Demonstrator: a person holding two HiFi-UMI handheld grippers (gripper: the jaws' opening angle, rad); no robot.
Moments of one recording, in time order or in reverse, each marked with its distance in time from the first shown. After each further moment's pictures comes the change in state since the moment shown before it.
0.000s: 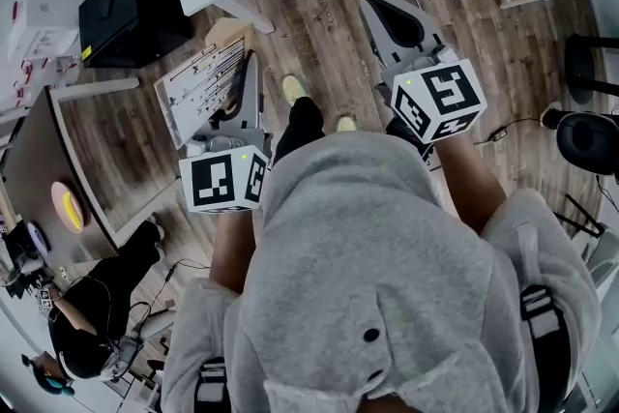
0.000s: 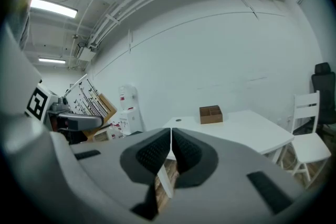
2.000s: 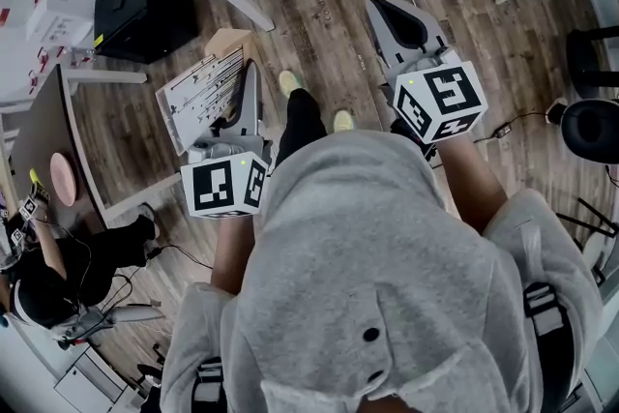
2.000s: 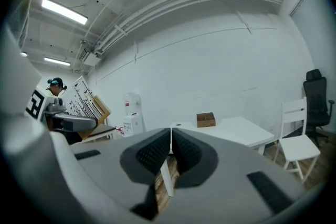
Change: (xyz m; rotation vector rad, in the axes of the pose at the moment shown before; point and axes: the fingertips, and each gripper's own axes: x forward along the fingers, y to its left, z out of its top) left arm -0.126 -0.100 -0.010 0.051 -0.057 0.026; right arm -0.153 0.027 -0.017 -0.023 -0.102 -0.017
